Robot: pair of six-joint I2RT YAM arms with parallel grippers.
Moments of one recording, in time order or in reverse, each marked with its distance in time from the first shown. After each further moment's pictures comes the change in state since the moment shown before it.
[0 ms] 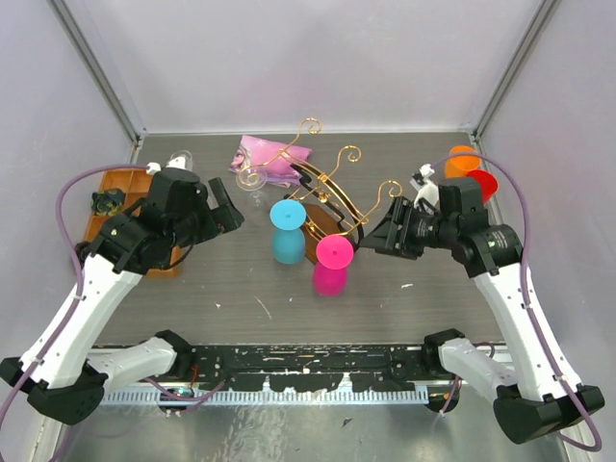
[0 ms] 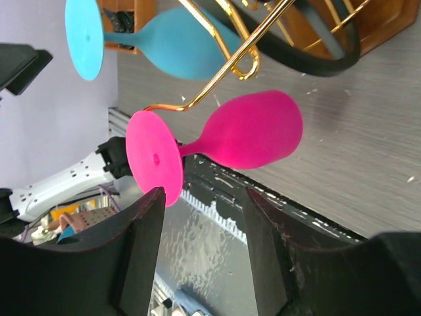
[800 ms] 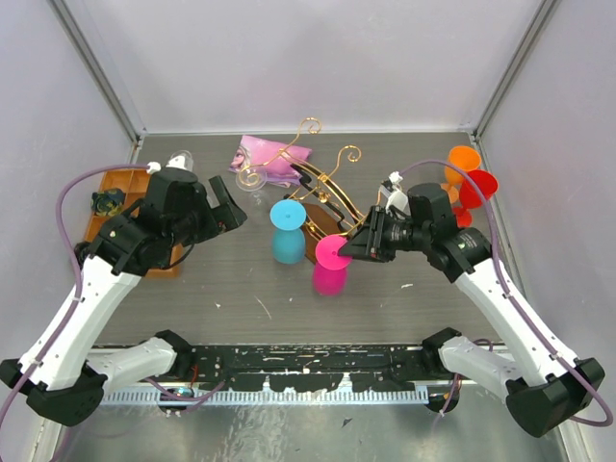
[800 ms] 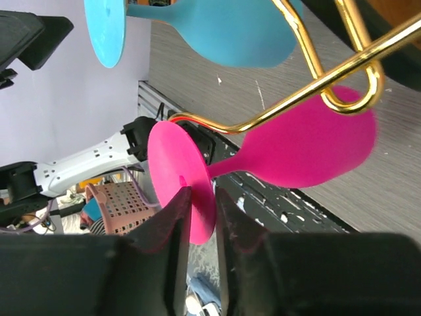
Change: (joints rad) left arm 0.000 0.002 -0.005 0.036 0.039 -0.012; right arm 0.184 0.016 -0.174 0.274 -0.044 0.169
